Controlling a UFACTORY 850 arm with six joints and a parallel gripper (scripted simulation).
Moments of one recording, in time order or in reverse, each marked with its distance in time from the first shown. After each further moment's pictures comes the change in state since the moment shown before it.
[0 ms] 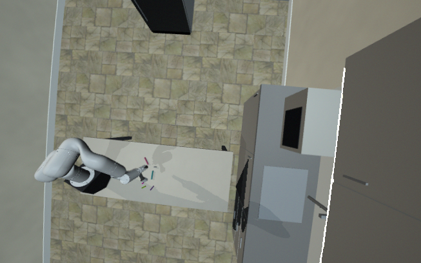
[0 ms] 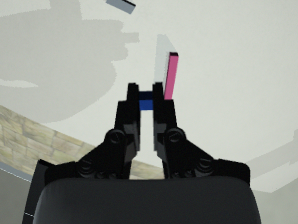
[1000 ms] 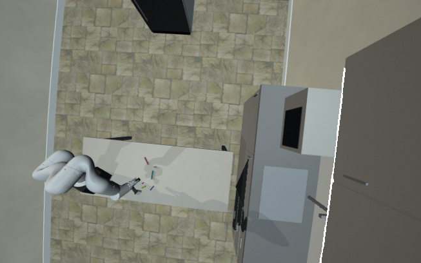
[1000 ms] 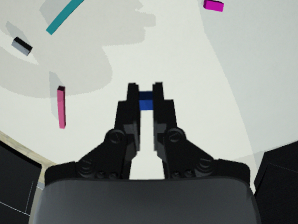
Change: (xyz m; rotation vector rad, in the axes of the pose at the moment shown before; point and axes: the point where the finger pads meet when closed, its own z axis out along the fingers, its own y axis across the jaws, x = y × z) arm 0.075 0.142 0.000 0.011 0.001 -0.249
